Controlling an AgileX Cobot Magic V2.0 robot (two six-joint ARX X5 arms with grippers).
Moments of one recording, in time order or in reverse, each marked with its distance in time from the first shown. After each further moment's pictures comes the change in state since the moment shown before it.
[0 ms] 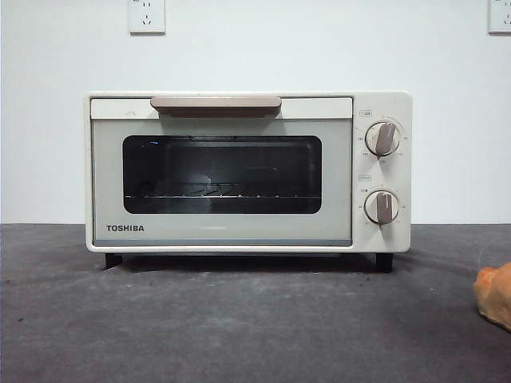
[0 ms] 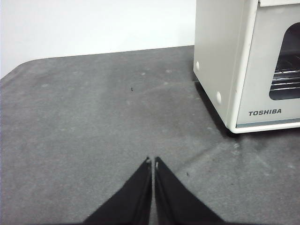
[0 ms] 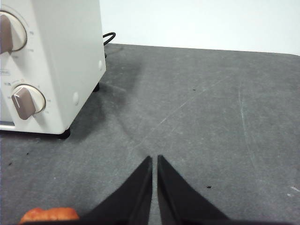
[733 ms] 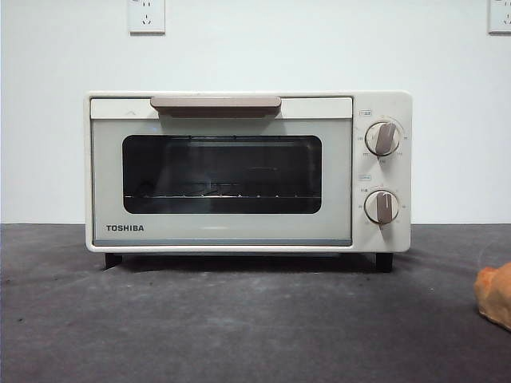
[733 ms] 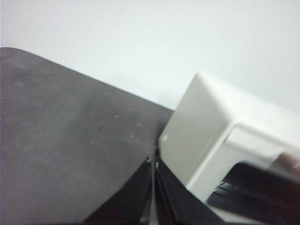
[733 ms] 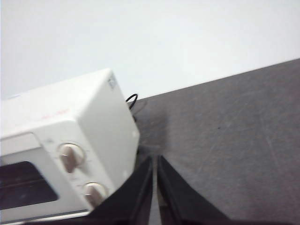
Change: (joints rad) left arm -0.002 0.151 0.198 0.097 0.019 -0.511; right arm 0.002 0.113 0.344 -0.128 -0.045 0.345
